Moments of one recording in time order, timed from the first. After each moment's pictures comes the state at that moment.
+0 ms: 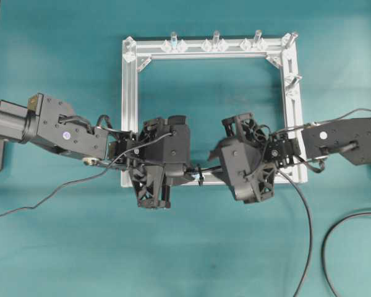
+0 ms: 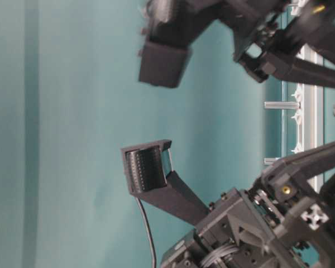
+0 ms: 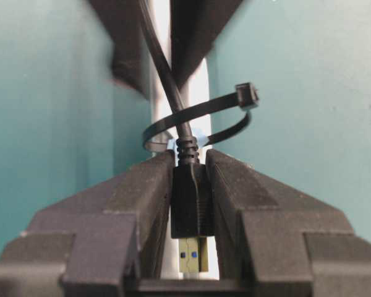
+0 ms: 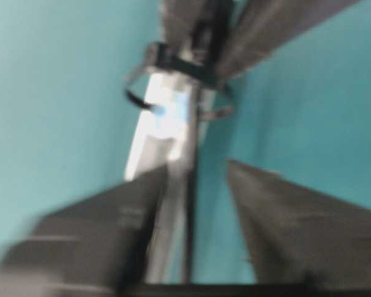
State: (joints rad) left arm -0.11 0.15 0.57 -0.06 0.04 -0.03; right arm 0.08 0.05 0.73 -0.16 -0.05 0.11
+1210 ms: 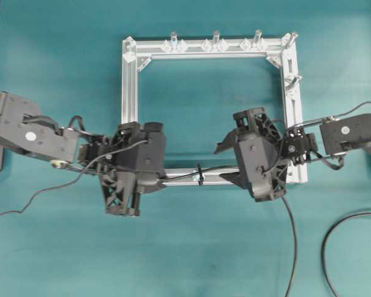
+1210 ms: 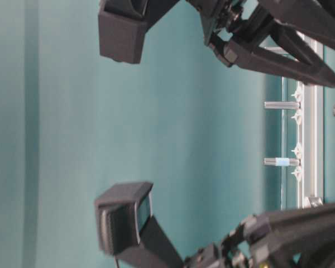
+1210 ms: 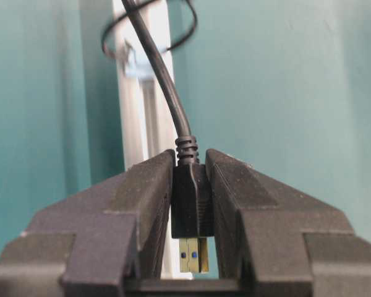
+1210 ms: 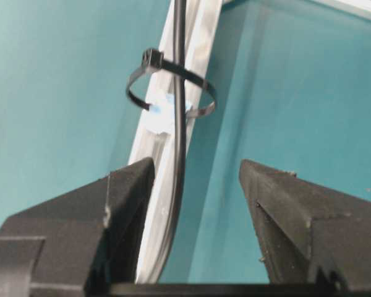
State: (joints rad) left arm -0.15 -0.01 0.67 -0.06 0.19 -0.04; right arm 0.09 -0.07 0.78 -0.16 -0.02 0.11
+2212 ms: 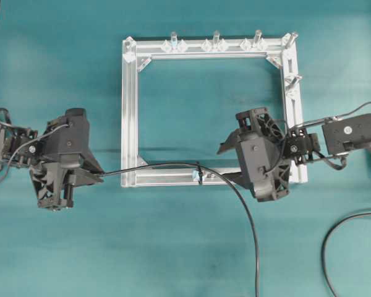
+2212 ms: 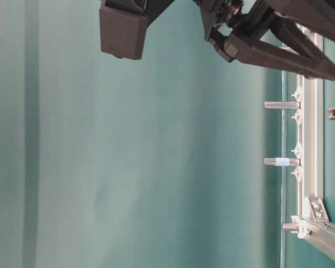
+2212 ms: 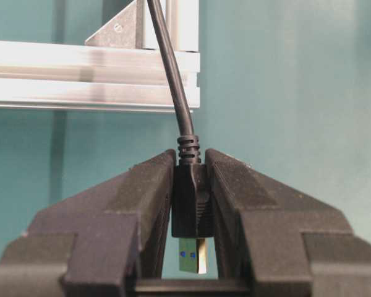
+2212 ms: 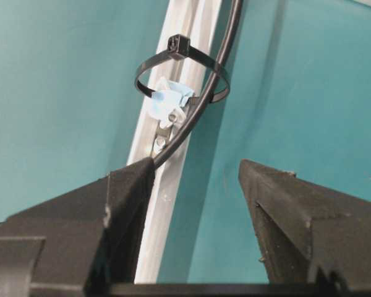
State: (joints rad) left arm -0.18 -0.35 1.03 -0.06 0.20 -0.20; right arm 0.09 -0.08 0.78 -0.16 0.00 0.11
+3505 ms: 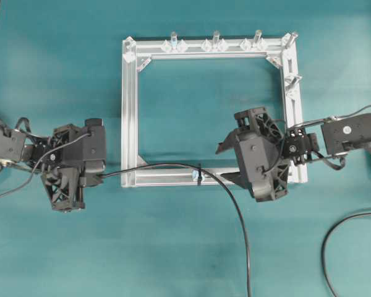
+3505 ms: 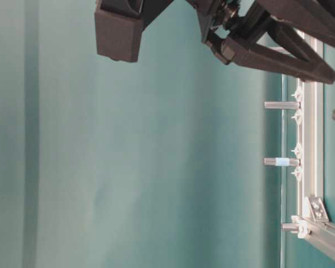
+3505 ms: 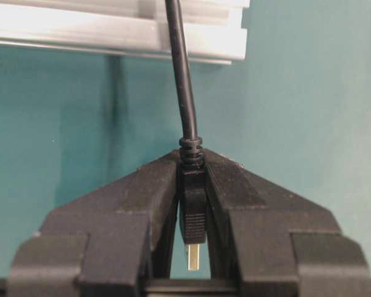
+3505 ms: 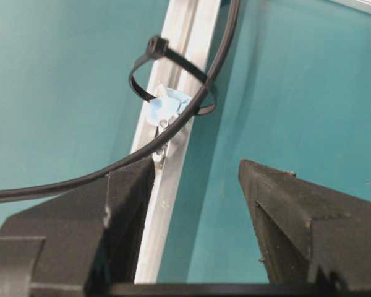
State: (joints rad) left arm -0.18 -0.15 1.02 -0.06 0.19 -0.27; right arm 0.09 -0.08 0.77 -0.16 0.01 0.11
